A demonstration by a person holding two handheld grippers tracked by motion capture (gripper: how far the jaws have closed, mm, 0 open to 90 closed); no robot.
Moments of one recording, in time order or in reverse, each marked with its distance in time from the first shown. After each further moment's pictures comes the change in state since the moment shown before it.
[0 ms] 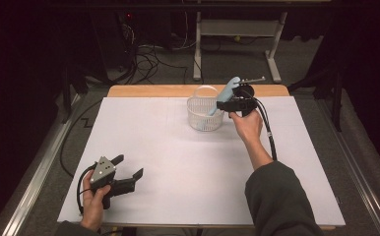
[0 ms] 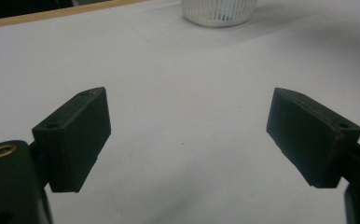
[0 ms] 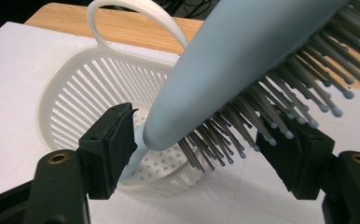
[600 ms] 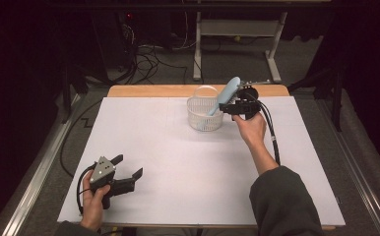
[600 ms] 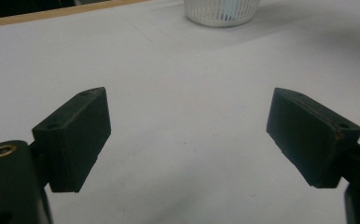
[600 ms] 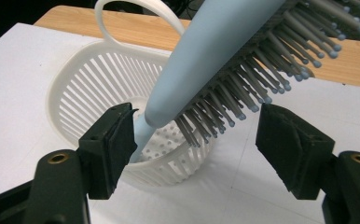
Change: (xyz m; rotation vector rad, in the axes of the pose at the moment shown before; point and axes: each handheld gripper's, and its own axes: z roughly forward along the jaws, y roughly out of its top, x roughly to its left) left arm 0.001 0.000 0.000 0.001 0.007 -0.007; right arm -0.003 -0.009 -0.012 -0.025 0.016 -0.007
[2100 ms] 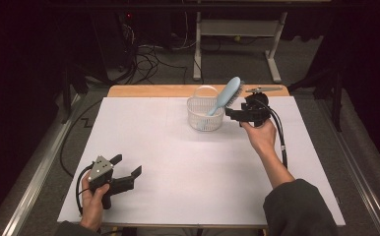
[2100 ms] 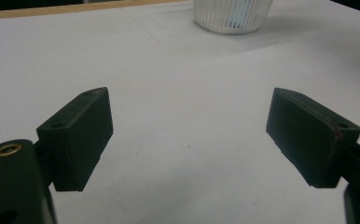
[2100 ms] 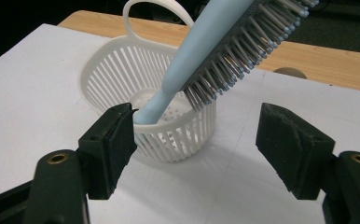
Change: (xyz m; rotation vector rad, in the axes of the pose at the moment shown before) left arm 0.002 -0.001 0.000 -0.019 0.018 -0.066; right arm -0.002 -0.018 -0.036 -0.055 0.033 -0.047
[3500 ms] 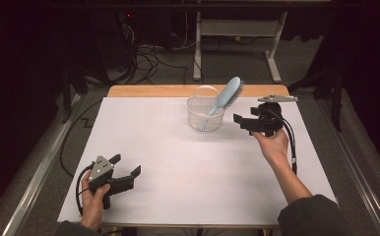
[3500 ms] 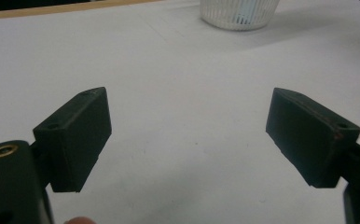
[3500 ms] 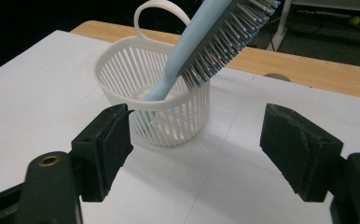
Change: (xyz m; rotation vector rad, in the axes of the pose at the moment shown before) left arm 0.000 0.000 0.000 0.012 0.025 0.012; right arm -0.003 -0.023 -0.037 -0.079 0.005 -0.038
